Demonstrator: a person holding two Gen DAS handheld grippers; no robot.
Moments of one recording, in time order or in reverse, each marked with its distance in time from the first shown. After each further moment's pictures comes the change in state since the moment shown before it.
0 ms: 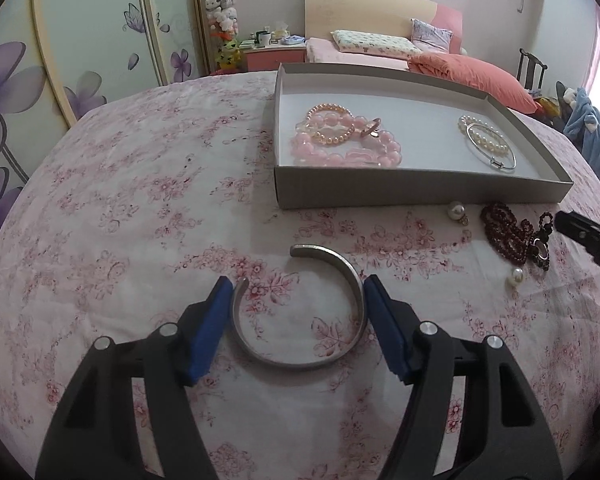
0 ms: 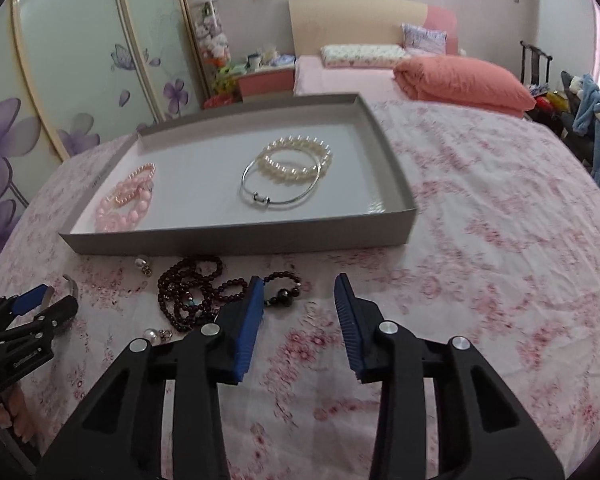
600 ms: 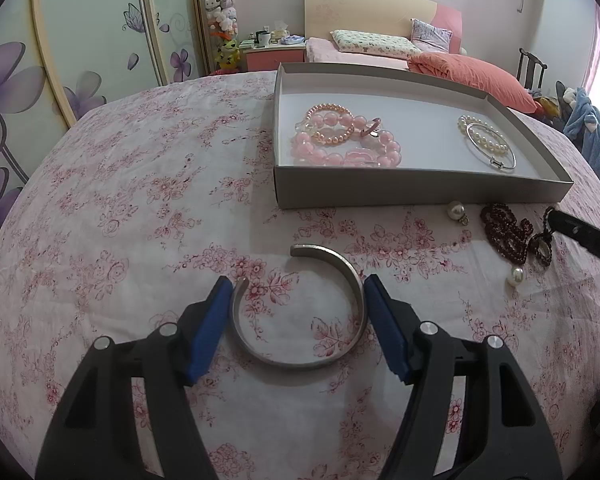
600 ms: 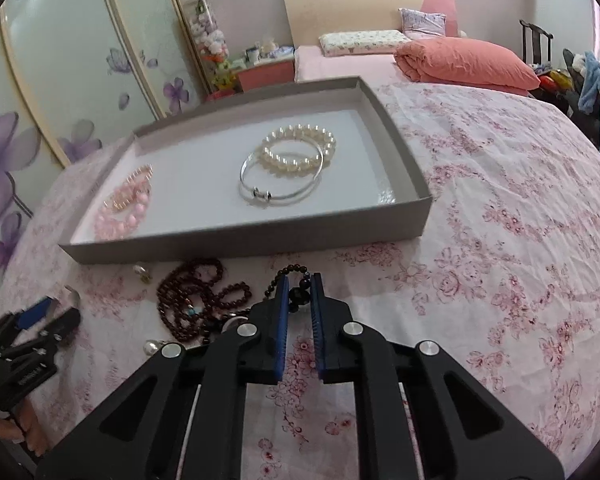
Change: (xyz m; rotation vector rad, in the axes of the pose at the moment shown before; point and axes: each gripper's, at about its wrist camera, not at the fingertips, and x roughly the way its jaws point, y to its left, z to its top) left arm 0.000 0.000 0.000 0.000 0.000 0.000; right arm -0.002 -0.008 -0.001 0.061 0.004 0.050
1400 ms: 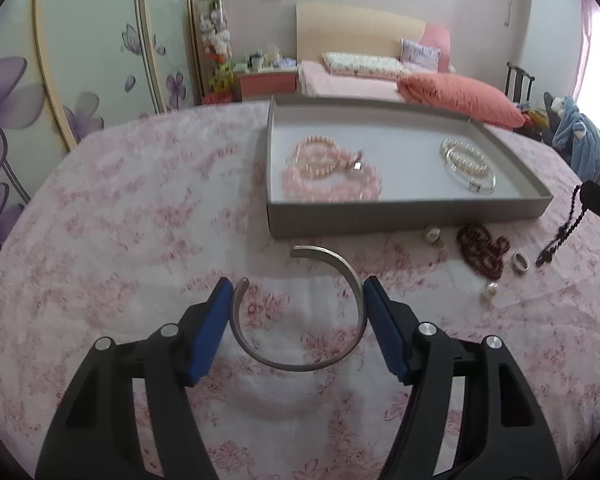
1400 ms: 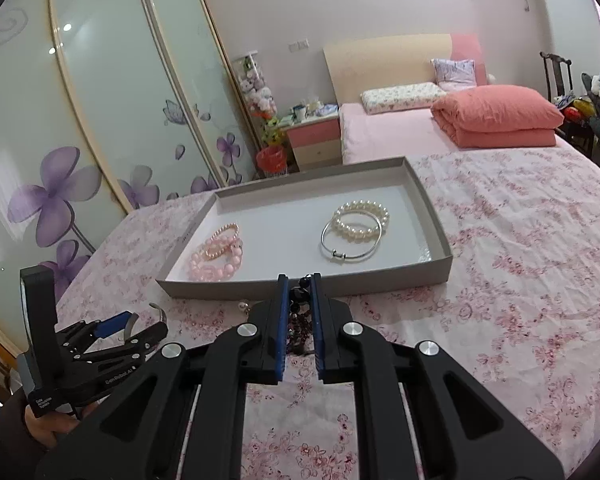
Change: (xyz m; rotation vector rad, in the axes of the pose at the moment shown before) left arm -0.029 -0.009 0.000 0.017 -0.110 -0.024; right arm -0.073 0.025 0.007 -0.031 -0.208 0.163
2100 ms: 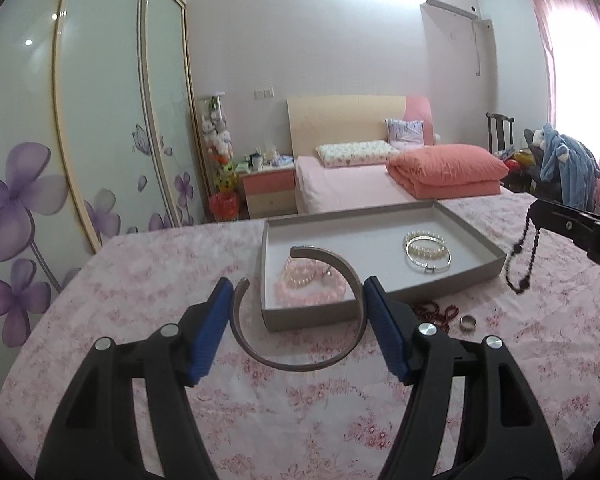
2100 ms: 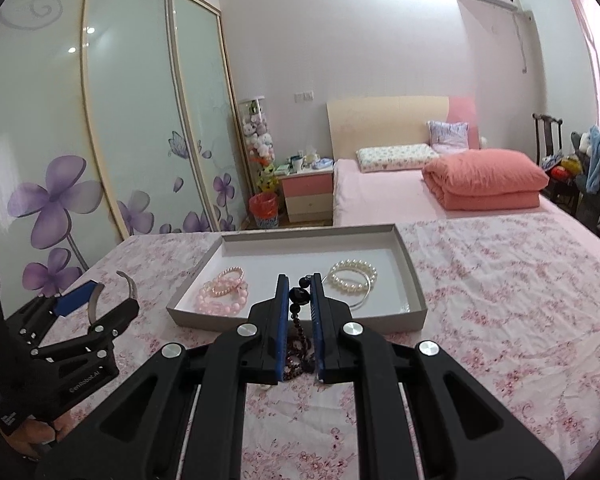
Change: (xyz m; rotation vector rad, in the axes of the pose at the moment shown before) left arm -0.090 -0.036 0.010 0.091 -0.359 0.048; right arm -0.045 0.025 0.005 -0.116 -0.194 -0.067
